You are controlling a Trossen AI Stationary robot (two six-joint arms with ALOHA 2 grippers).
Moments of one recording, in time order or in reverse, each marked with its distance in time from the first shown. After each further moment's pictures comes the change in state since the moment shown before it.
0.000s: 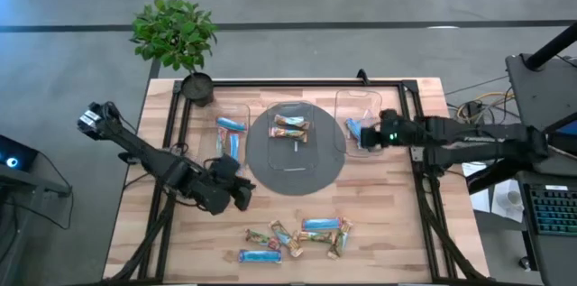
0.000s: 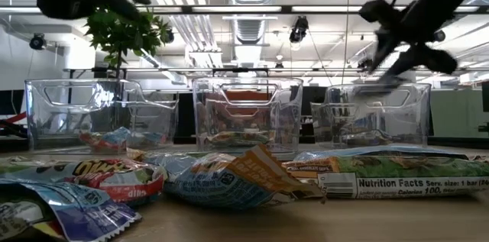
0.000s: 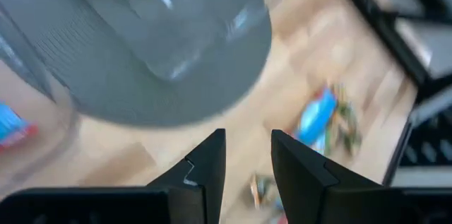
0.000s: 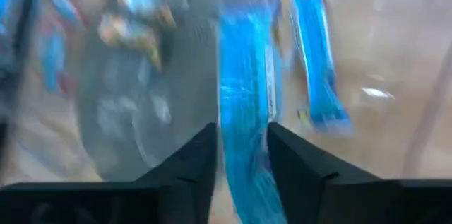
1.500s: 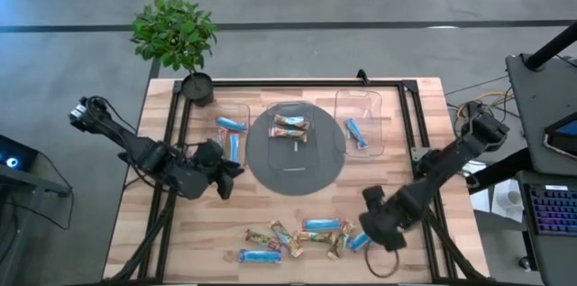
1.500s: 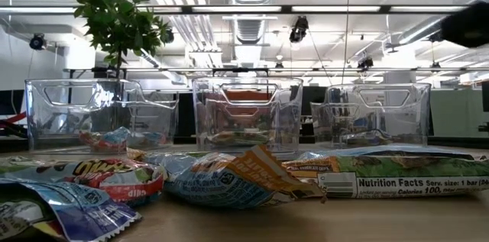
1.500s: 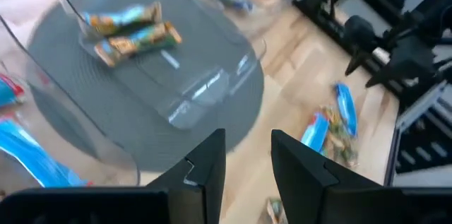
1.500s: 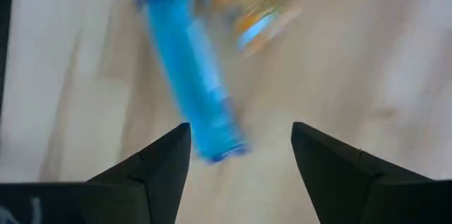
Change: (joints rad) left arm 0.002 -0.204 0.003 -0.096 -0.101 0.197; right arm 0.869 0.685 0.362 -0.185 -0.229 -0.754
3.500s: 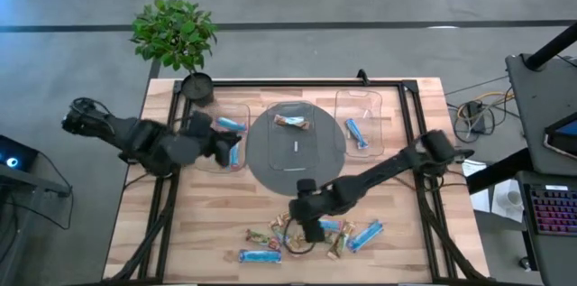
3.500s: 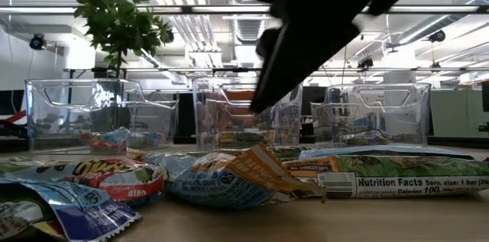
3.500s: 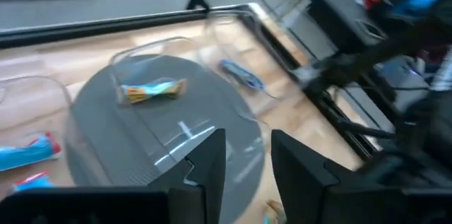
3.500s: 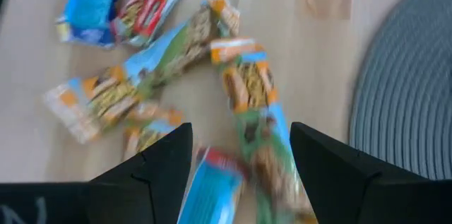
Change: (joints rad) left arm 0.171 -0.078 0.129 -0.037 -0.080 0.055; right arm -0.335 0.475 0.402 0.427 0.075 -0.213
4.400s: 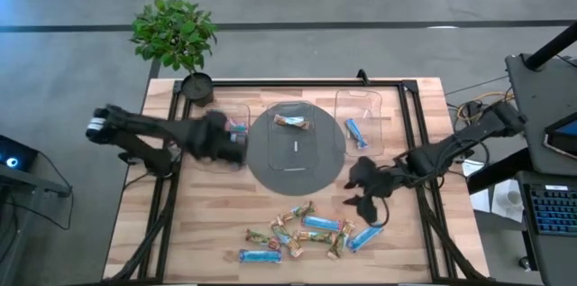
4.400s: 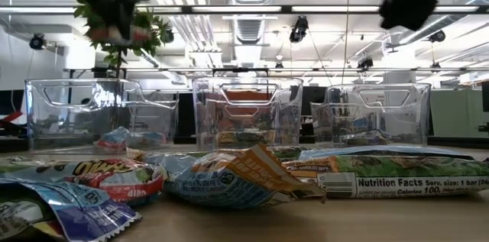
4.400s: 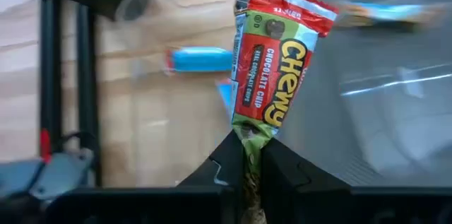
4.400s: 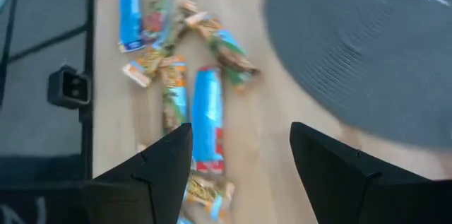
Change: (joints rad) left arm 0.230 0.410 0.209 -0.739 0.201 -0.471; right arm 0.078 -0.771 -0.492 -0.098 0.082 0.435
